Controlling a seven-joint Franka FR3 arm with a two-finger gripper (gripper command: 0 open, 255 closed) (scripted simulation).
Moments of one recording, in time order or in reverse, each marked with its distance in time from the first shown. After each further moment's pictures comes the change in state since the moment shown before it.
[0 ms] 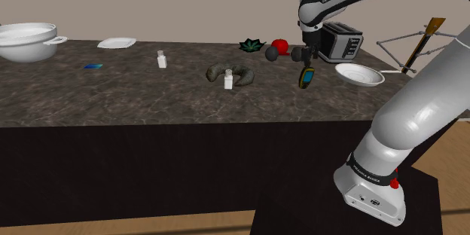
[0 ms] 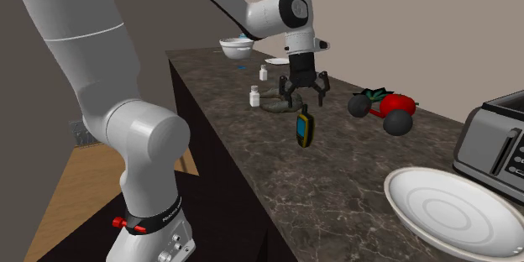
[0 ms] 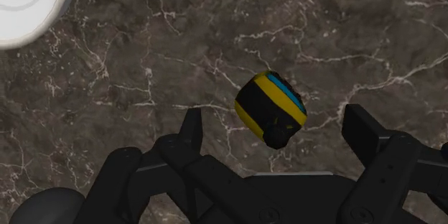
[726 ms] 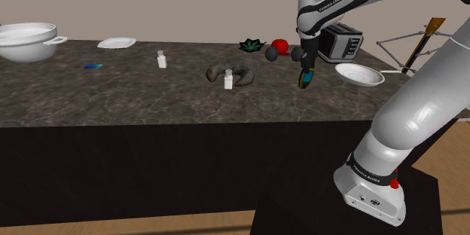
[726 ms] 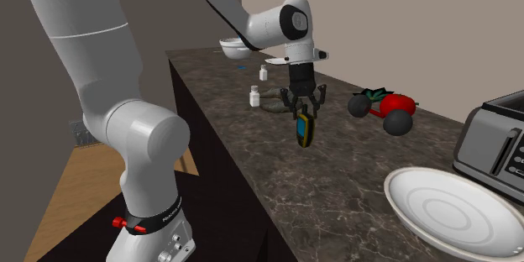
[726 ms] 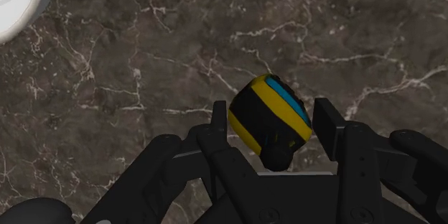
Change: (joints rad) arm -0.003 0.036 -0.008 -0.043 -0.006 0.080 0.014
